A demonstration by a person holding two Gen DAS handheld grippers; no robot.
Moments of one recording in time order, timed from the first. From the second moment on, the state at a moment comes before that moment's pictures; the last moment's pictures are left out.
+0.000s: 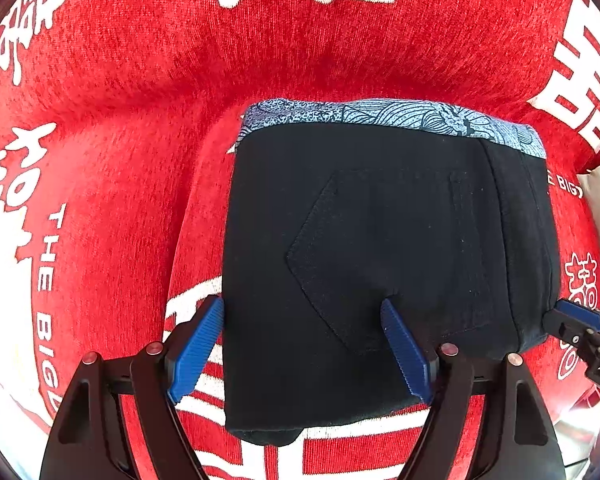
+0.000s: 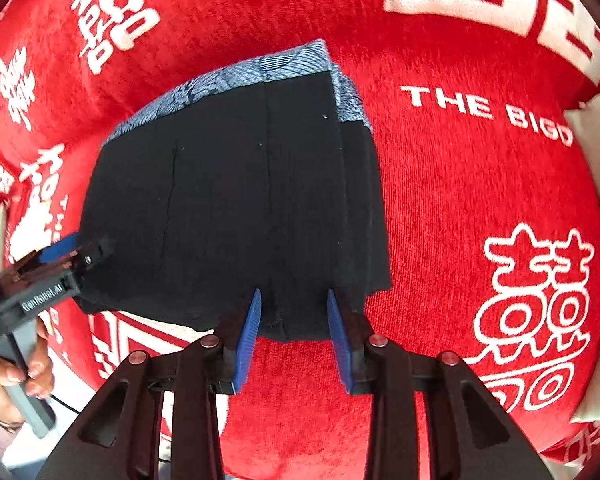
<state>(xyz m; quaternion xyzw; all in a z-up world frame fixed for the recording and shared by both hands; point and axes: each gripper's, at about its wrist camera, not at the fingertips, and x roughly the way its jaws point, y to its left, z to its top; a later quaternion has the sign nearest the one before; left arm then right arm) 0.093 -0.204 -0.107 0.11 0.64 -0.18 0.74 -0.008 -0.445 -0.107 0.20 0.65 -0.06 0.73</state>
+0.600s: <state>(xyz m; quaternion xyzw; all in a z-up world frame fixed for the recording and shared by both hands) 0.085 -0.203 -0.107 0.13 0.64 -0.19 0.73 -0.024 -0.449 -0.126 0.24 0.65 -0.09 0.72</state>
